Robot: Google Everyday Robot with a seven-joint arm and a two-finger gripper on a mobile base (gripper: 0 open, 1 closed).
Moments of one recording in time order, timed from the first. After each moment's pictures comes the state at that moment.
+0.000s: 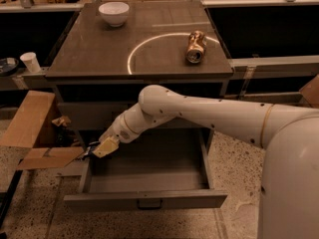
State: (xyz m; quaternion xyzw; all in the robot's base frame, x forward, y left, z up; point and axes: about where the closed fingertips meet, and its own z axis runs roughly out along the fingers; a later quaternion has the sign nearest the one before) arm 0.555 0.177 0.642 -0.57 0.71 0.34 0.24
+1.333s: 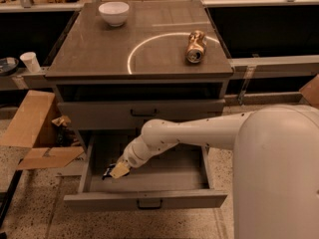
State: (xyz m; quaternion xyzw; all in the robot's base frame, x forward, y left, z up) arm 0.547 0.145 0.508 -0.51 0.79 0.27 0.20
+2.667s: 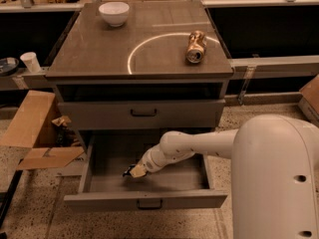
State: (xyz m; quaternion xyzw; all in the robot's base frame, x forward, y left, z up) arm 0.580 0.081 0.426 -0.43 0.84 0.27 0.20
